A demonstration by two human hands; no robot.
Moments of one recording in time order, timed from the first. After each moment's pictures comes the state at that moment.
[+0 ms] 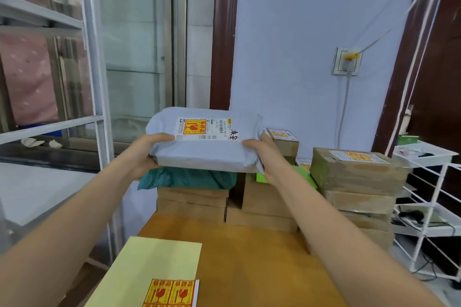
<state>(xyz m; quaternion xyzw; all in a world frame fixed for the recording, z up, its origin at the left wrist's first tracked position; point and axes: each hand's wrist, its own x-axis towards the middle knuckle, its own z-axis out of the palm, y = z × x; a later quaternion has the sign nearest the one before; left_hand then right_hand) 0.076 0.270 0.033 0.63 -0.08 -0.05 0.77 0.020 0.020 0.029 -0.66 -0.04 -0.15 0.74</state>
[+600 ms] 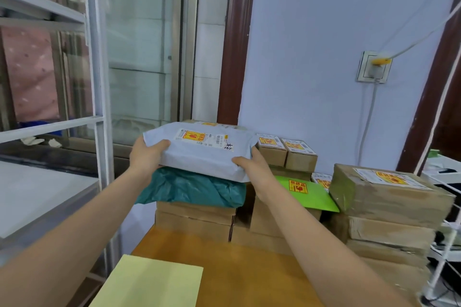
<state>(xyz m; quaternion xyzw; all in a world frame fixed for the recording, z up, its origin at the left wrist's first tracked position) 0.167 0.265 0.001 0.65 0.02 0.16 0.74 0.086 0.036 0.006 -0.73 -0.02 -0.13 0.68</state>
